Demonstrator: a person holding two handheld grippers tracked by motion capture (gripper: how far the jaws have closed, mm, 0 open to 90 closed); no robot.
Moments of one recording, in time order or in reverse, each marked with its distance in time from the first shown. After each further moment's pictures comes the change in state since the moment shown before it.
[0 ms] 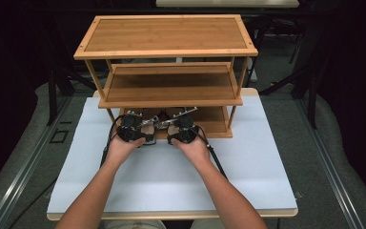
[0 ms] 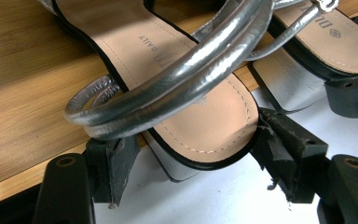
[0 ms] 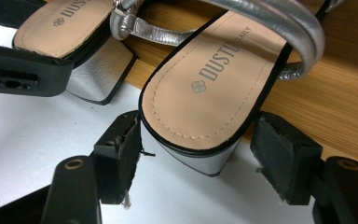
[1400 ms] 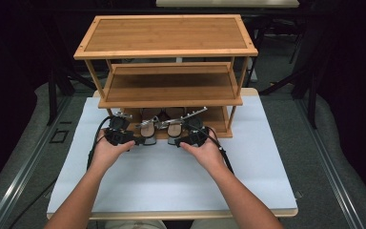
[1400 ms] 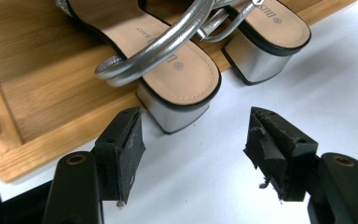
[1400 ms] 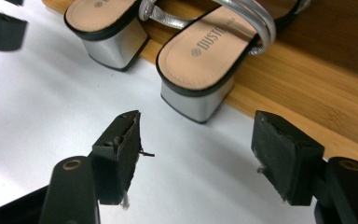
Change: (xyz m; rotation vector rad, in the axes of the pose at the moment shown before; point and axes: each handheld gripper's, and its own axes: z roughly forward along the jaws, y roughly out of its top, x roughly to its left) left arm -0.004 -0.013 -0.057 -0.014 -0.029 0.036; right arm -0.001 -0.015 -0.056 -0.008 -0.007 -0.078
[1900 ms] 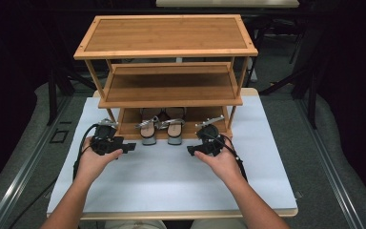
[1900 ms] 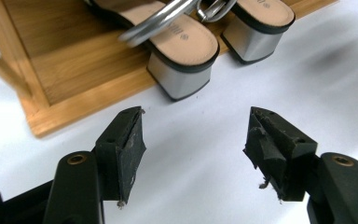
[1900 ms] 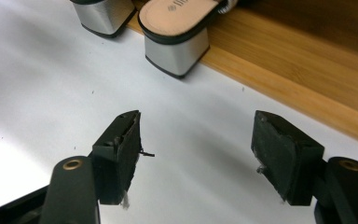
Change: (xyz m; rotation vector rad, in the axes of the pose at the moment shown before) left arm 0.006 -0.034 -0.032 -0.051 -0.002 -0.013; right arm -0.017 -0.038 -0.033 -0.016 -0.010 0.002
